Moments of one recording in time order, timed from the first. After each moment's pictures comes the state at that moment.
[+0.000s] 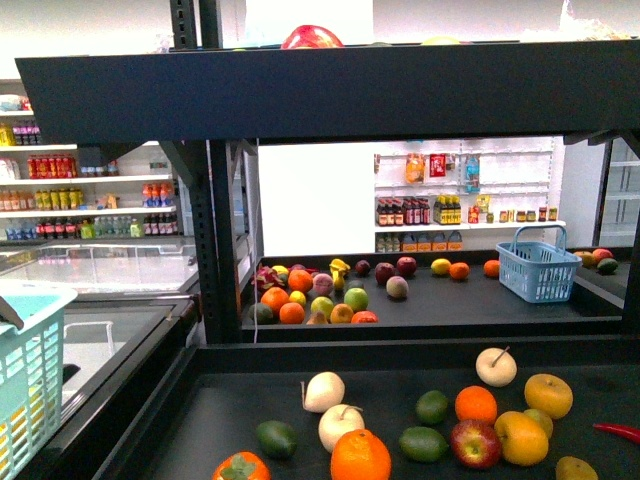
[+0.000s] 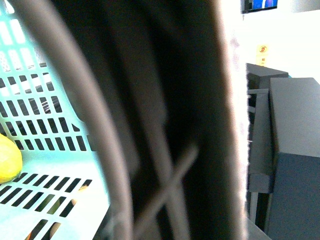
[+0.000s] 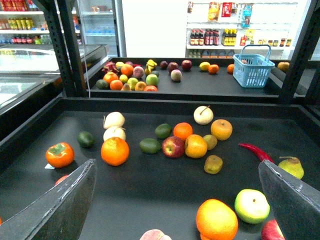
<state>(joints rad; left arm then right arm) 0.43 1.90 1.26 0.56 0.39 -1.36 0.00 0.01 0.02 0.00 0.00 0.00</state>
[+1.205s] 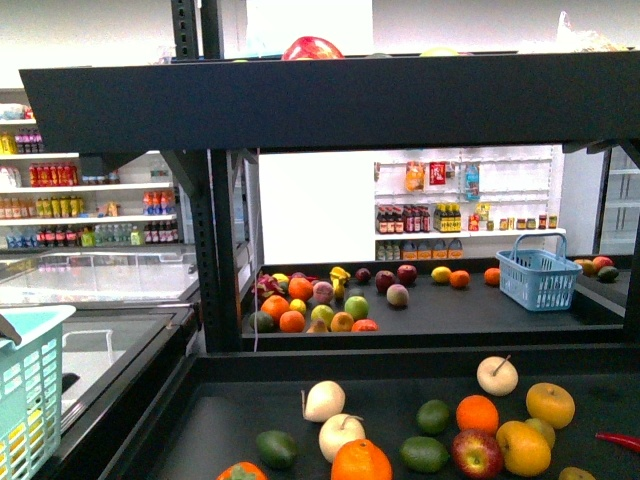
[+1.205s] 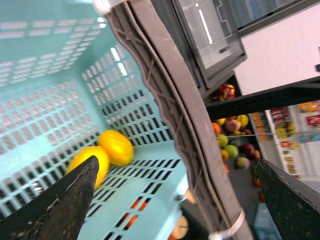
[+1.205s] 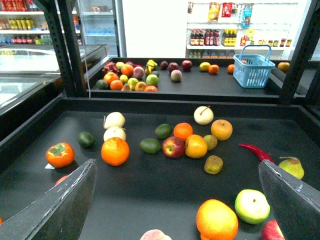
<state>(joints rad) 0.44 1.60 1.21 -0.01 0.19 -0.91 0.00 0.01 0.02 0.00 0.00 0.00</state>
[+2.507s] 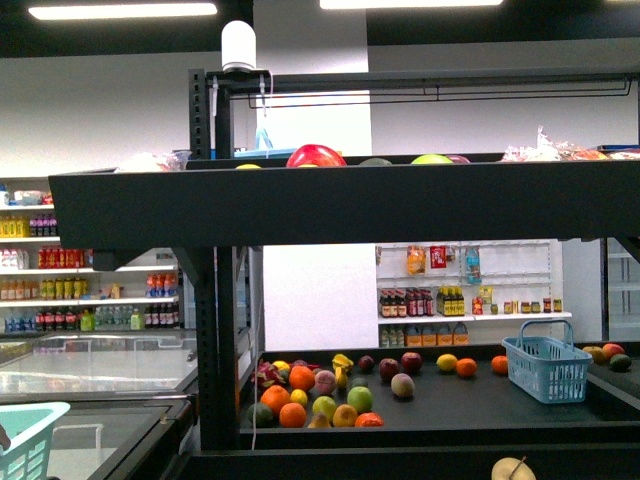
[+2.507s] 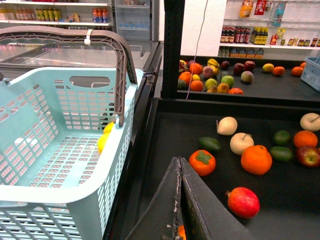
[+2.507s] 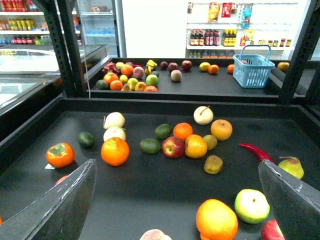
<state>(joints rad) 0.00 0.21 0.10 0.11 0.00 -0.01 0.00 0.01 0.02 0.00 0.00 0.00</state>
